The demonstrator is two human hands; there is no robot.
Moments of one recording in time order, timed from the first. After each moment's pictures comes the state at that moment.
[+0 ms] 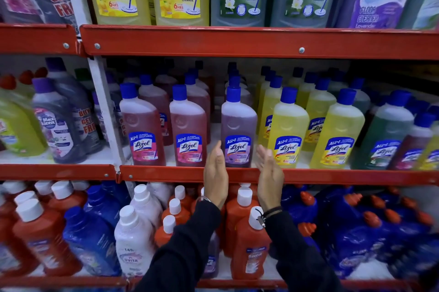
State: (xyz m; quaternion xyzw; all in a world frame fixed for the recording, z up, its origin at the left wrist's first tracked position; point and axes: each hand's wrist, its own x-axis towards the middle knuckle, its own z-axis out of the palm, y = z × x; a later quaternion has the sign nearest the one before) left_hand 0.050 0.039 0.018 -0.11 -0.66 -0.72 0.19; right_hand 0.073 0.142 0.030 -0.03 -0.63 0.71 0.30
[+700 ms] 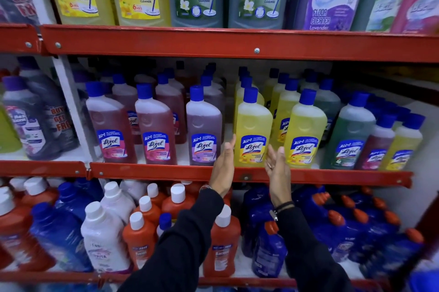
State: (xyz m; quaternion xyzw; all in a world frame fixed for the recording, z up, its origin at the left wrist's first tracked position) left_hand 0.047 0.127 0.029 -0.18 -0.70 -0.69 0.04; right_hand 0.083 0.251 0.038 -0.01 -0.63 0.74 0.23
